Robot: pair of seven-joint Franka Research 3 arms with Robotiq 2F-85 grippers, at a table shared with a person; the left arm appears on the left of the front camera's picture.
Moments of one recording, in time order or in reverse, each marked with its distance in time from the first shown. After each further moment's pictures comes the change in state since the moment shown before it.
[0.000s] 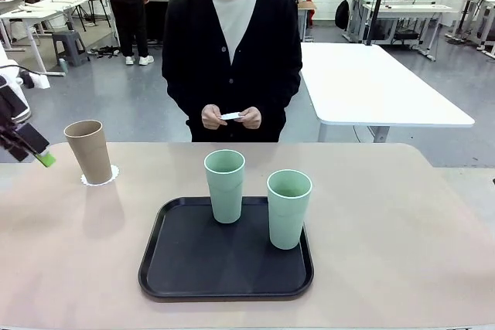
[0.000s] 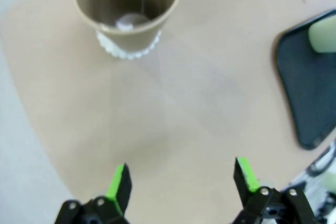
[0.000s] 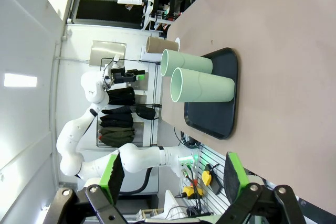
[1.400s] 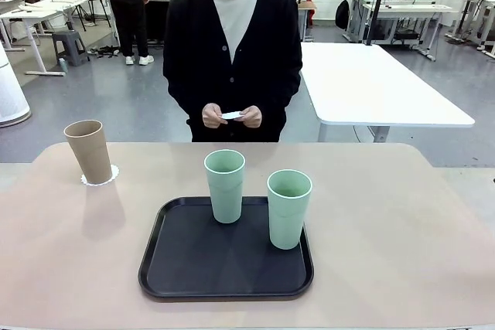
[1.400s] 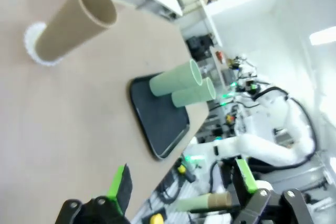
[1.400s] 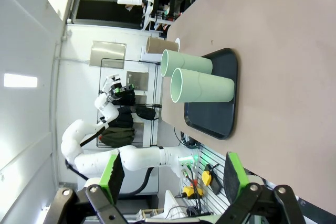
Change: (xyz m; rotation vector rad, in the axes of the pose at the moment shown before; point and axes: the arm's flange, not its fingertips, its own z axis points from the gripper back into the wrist) left arm -0.138 0.145 0.038 -0.928 -0.387 0.255; right arm 0.000 0.000 0.001 0.000 -0.001 0.000
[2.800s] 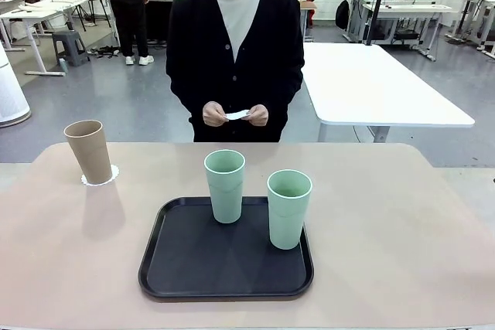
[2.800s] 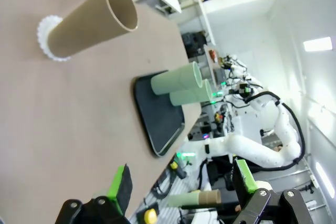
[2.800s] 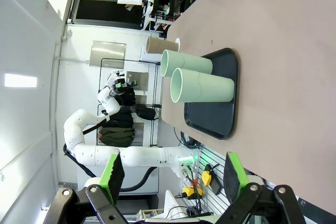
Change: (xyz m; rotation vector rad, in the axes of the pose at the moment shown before) left arm 0.025 0.029 0.015 -0.035 0.030 0.066; right arm 0.000 0.000 0.000 0.000 0.000 0.000
